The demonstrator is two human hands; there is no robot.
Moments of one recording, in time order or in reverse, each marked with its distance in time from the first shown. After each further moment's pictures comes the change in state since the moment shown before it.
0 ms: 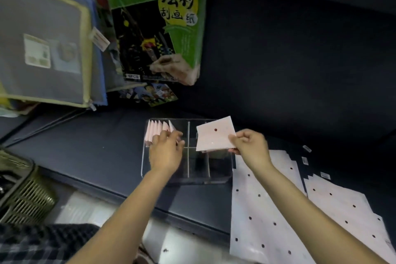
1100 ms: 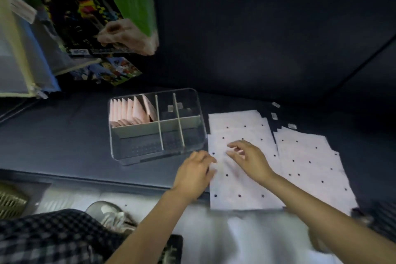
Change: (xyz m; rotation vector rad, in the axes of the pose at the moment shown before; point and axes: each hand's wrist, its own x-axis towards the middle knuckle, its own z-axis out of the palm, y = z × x) left_hand -0.102 0.051 0.080 -0.063 -0.394 0.576; right_hand -0.048 0.129 -0.059 -0.525 -0.152 -0.160
